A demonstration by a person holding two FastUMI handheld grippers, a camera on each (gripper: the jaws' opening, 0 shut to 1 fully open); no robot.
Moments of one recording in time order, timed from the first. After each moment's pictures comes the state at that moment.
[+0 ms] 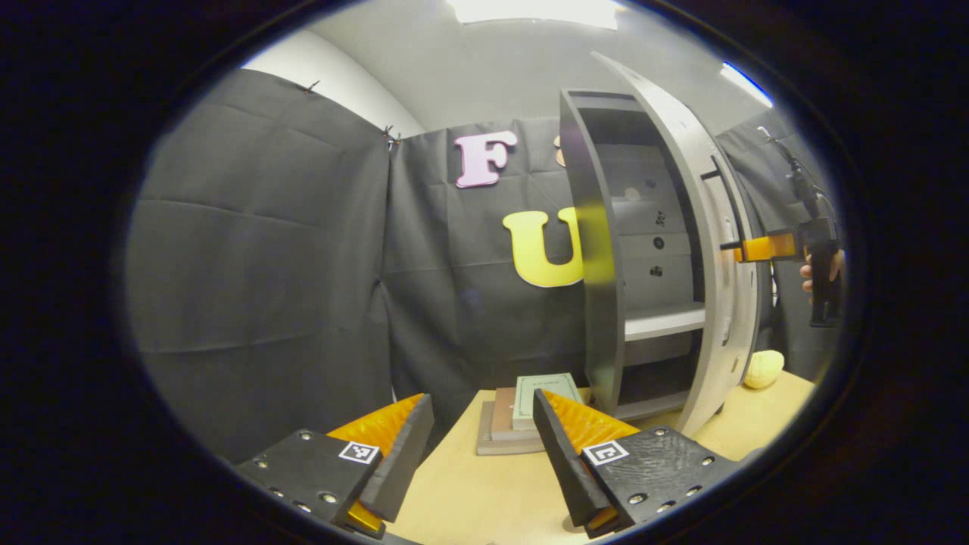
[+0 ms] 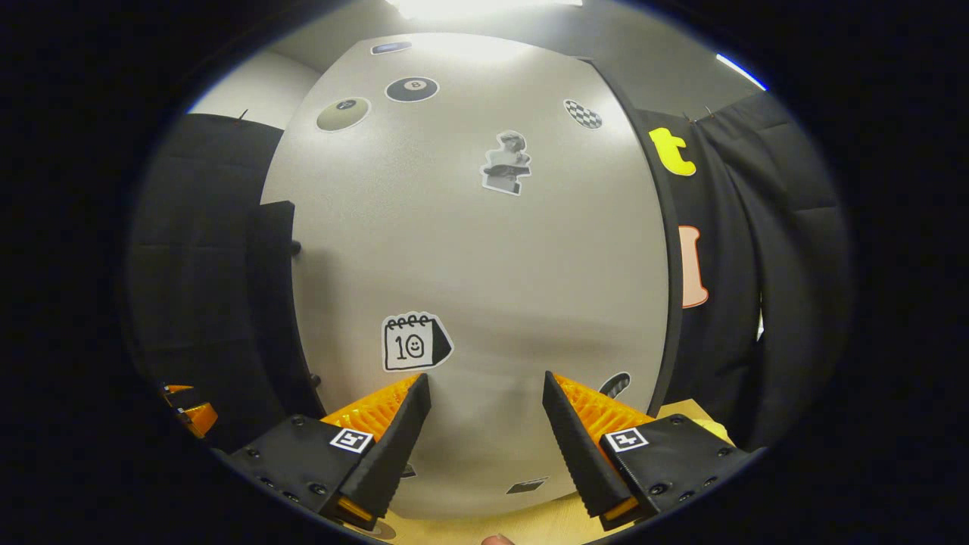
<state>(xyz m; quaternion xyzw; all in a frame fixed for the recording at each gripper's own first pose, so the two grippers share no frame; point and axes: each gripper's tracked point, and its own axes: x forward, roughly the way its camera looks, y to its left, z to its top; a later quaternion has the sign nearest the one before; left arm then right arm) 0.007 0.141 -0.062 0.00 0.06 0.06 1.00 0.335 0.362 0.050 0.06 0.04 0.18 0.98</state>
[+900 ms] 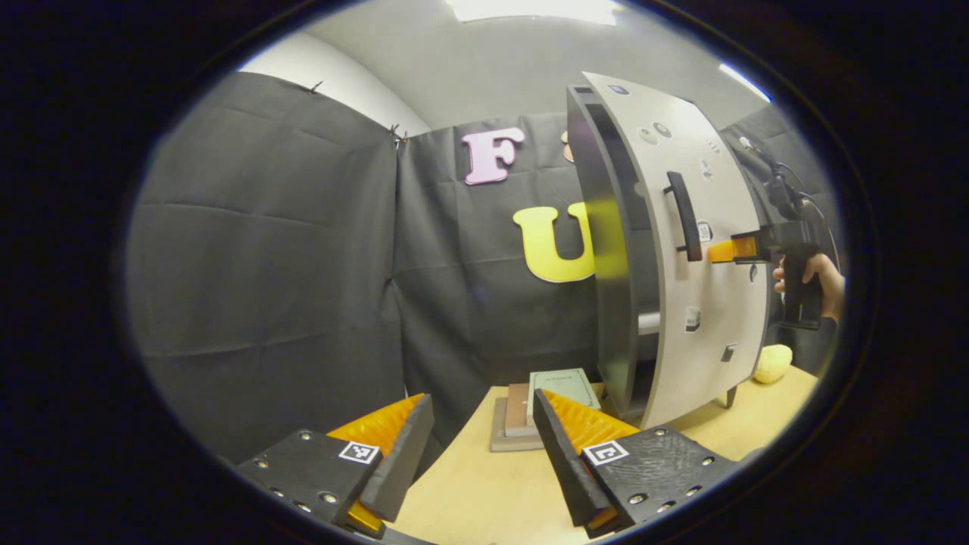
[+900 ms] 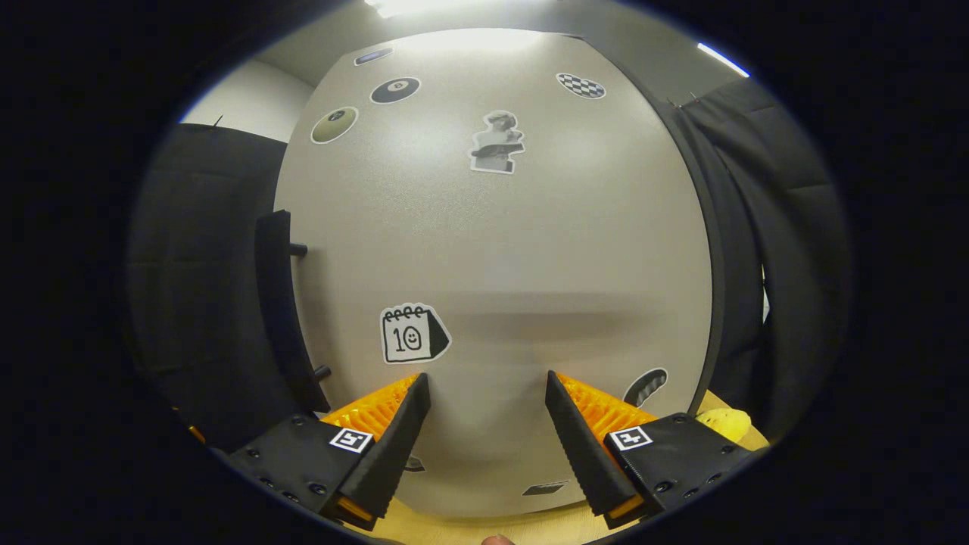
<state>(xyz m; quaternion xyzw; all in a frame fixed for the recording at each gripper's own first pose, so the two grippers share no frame) 0.002 0.136 -0.055 0.01 0.07 0.06 1.00 0.351 0.380 0.030 0.09 0.04 0.16 0.98</state>
